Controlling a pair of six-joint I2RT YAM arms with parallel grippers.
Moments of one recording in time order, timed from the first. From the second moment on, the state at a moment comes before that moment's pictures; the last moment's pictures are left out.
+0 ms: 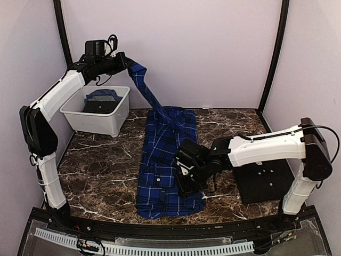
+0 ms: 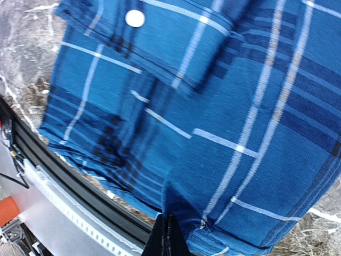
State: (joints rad) left arm -0.30 1.94 2.09 -0.36 0.23 -0.43; right arm 1.16 1.73 1.20 -0.65 -0.17 0.81
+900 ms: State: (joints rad) left arm -0.30 1.95 2.07 -0.35 0.32 -0.43; right arm 1.04 1.72 1.29 -0.67 -0.21 0.68
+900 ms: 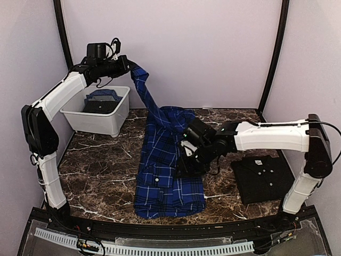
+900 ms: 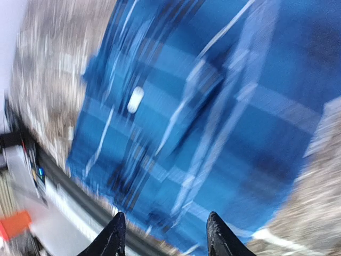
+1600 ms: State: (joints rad) left arm -0.50 1.79 1.57 -0.27 0.68 -0.44; right arm 0.58 1.99 1.57 -0.44 -0.20 0.61
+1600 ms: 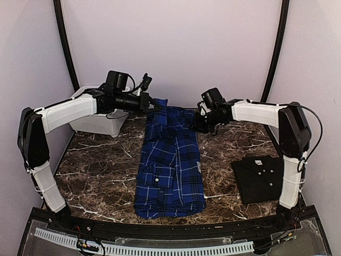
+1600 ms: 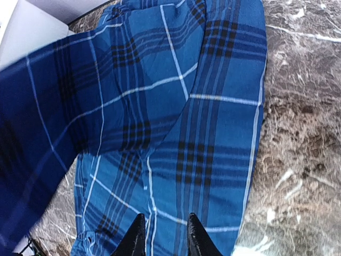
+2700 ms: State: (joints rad) left arm -0.82 1.98 1.51 -0.60 0.69 -0.26; right arm 0.53 1.85 1.32 -0.36 -0.20 0.58
